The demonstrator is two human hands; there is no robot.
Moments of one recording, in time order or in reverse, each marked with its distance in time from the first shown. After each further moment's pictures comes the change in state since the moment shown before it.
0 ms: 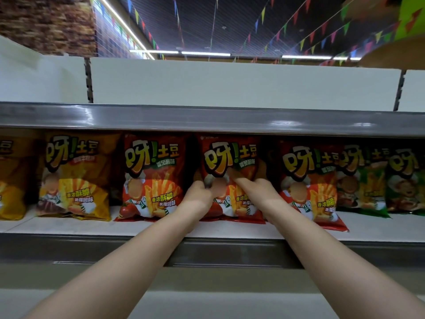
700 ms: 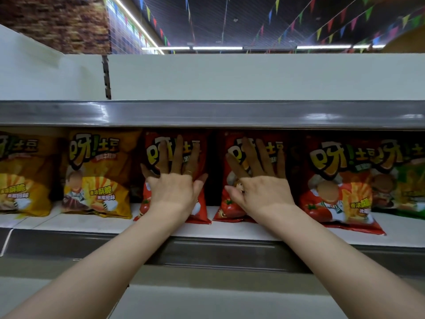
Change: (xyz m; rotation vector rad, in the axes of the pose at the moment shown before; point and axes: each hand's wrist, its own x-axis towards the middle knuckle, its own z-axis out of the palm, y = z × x) left_hand 0.003 -0.015 -0.069 1.166 0.314 0.181; right_hand -0.007 -0.008 0.035 -1.020 0.289 -0.649
